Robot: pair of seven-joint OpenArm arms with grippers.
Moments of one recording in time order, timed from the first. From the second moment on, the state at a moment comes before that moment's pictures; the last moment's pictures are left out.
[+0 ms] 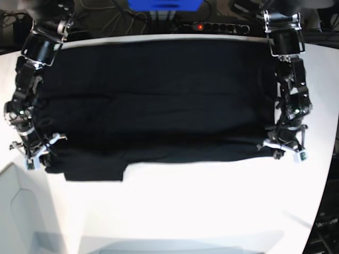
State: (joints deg) left arm -3.6 -20.0 -14.0 83.6 -29.5 1.0 32.2; right arm 6.8 14.6 24.7 83.1 2.1 33.7 -29.1
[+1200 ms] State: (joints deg) left arm 26.7 -12.7 -25.8 104.2 -29.7 0.5 35.5; right arm -18.5 13.6 35.8 102.7 7.4 39.3 -29.4
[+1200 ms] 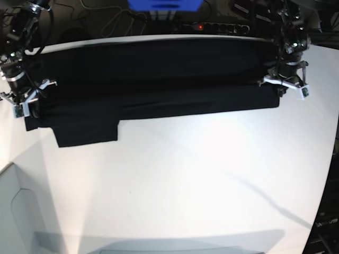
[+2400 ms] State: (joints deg) left arm 27.8 -12.4 -26.7 101.9 -29.7 0.5 35.5; right arm -20.0 11.8 36.0 97.0 6.7 39.3 -28.7
